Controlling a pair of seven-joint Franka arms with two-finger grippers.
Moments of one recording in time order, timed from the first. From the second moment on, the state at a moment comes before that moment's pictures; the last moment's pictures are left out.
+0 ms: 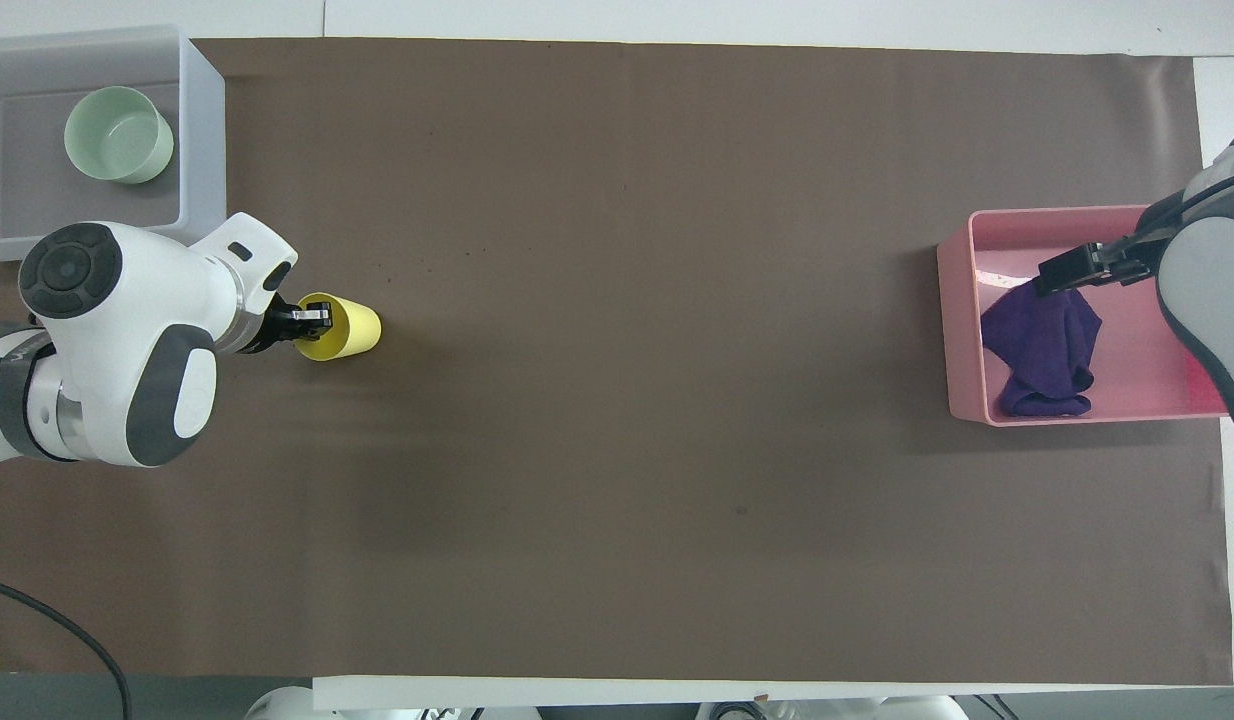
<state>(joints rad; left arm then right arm) -0.29 0.06 0.04 -2.23 -0.03 2.34 -0.28 -0.21 0.10 0.10 -1.79 0.03 1.78 -0.24</state>
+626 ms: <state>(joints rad) -0.13 0.23 0.05 -1.58 0.01 1.87 -0.25 -0.17 0.02 0.10 -1.61 -0.02 1.43 -0.16</state>
